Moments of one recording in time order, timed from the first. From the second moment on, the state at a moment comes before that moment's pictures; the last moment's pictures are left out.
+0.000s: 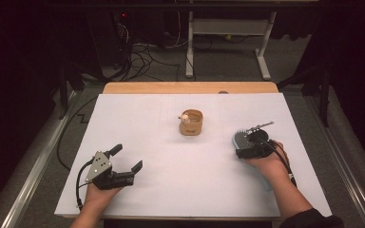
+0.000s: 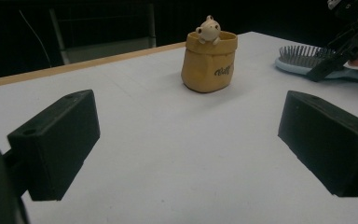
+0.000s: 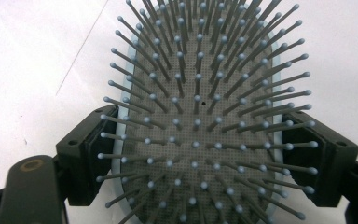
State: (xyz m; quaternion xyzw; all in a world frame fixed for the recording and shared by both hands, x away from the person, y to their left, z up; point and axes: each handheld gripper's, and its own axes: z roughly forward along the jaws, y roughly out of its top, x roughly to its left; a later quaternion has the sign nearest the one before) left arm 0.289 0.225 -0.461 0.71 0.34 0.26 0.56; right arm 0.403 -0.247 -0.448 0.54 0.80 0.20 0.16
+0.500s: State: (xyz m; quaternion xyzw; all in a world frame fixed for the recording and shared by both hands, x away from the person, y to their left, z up) left arm 0.289 0.226 -0.461 0.71 0.34 0.26 0.56; right arm 0.405 -0.244 -0.446 0.55 0.80 0.19 0.16
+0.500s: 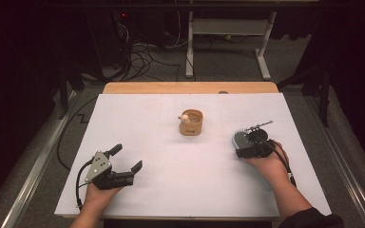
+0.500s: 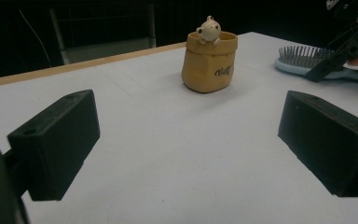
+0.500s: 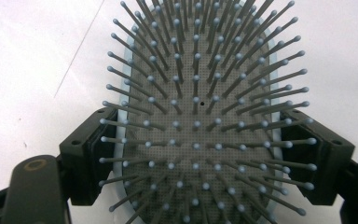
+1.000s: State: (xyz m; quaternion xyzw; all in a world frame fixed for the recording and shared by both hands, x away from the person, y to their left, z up) left arm 0.289 0.225 -0.462 0.71 0.34 0.26 0.56; right arm 0.399 -0.246 -0.436 0.53 0.80 0.21 0.18
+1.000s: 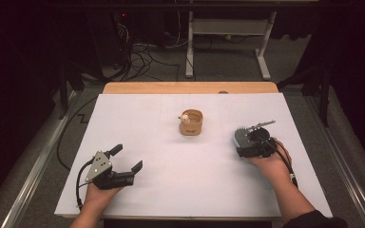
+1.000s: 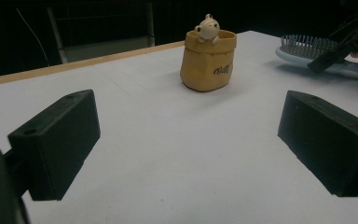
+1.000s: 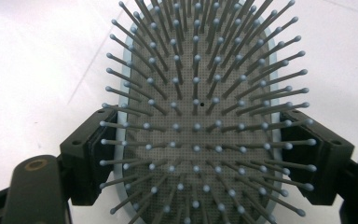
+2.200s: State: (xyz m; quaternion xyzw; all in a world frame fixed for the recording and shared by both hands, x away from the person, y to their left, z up) left arm 0.288 0.224 -0.462 0.71 0.34 0.25 0.56; right arm 0.357 -0.244 -0.399 0.48 0.75 0.39 0.25
